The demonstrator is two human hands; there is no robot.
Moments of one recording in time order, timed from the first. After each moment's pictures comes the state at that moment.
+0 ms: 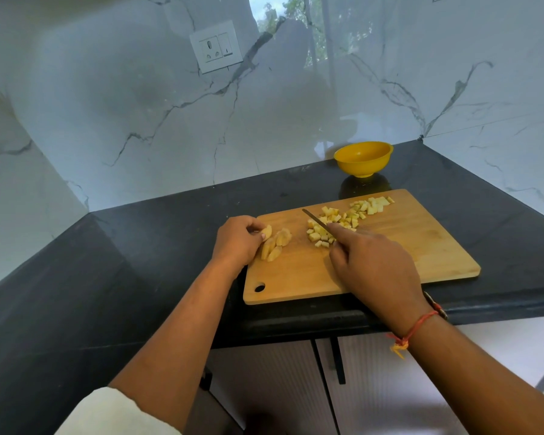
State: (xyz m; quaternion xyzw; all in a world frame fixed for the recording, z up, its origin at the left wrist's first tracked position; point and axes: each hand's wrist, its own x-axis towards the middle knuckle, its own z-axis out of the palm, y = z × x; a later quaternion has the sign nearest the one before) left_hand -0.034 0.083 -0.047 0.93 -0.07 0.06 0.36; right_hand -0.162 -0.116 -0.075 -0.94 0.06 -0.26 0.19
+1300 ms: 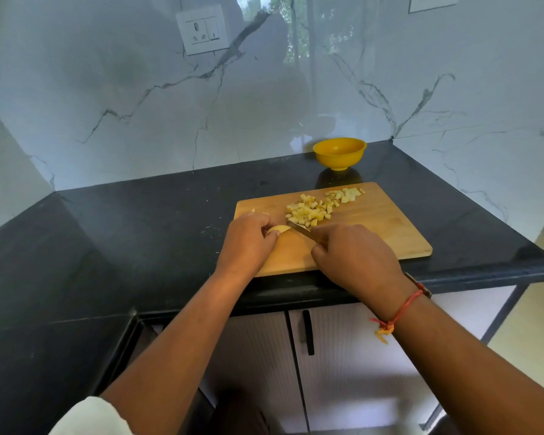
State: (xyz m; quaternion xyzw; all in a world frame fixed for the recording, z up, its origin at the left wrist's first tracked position) left_hand -0.103 0.053 -0.059 0.93 -0.21 0.16 0.27; right_hand -0.198 -0.109 -0.049 -0.97 0.07 -0.13 0.19
